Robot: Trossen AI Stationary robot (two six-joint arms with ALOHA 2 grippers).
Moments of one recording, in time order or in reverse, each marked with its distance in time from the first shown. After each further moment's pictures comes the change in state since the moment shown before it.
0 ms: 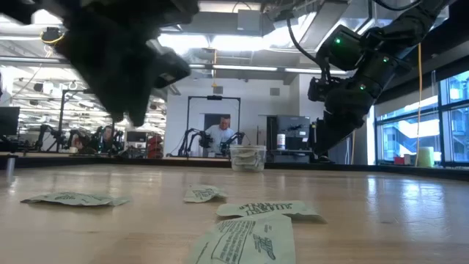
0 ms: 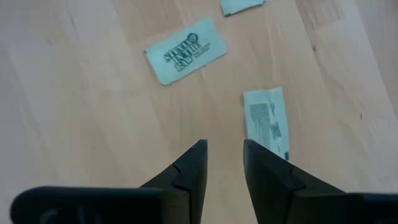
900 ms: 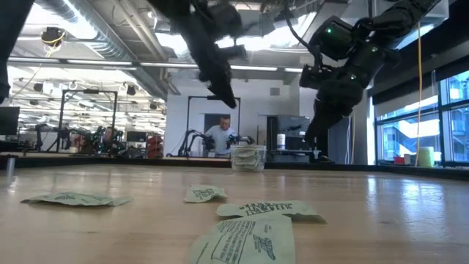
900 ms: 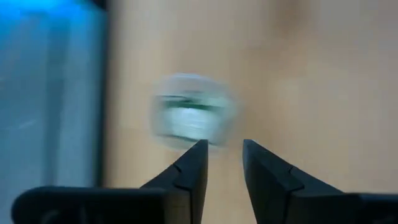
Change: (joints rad) left arm 0.727 0.054 0.289 0.010 -0.077 0.500; right arm -0.027 0.000 0.095 -0.062 -0.001 -0.158
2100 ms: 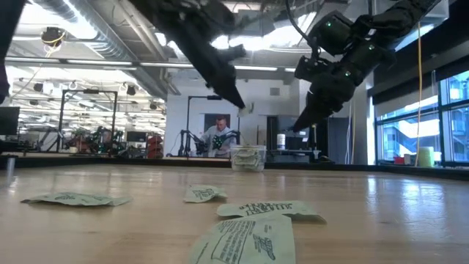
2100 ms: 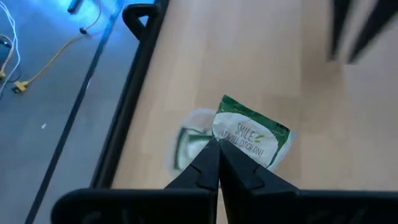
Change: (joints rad) left arm -0.022 -0.047 -0.195 0.378 -0.073 -0.152; right arm 0.000 0.000 0.000 0.116 0.004 -0.060
